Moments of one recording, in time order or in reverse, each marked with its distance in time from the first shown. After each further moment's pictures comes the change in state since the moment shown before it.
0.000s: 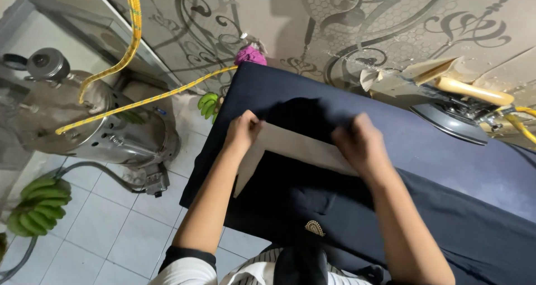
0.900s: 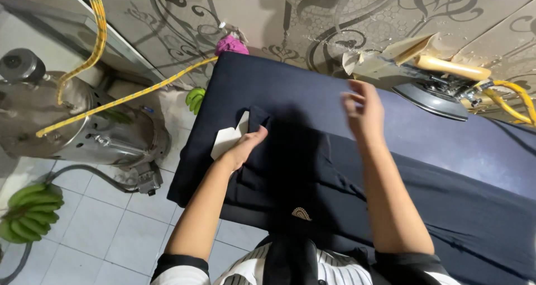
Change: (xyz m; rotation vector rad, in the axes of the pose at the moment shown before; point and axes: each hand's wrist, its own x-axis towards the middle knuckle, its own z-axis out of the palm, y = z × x) left_hand -0.072 0.023 0.040 -0.569 -0.415 -0.378; right_hand 0.025 0.045 -0.010 0.249 0.198 0.226
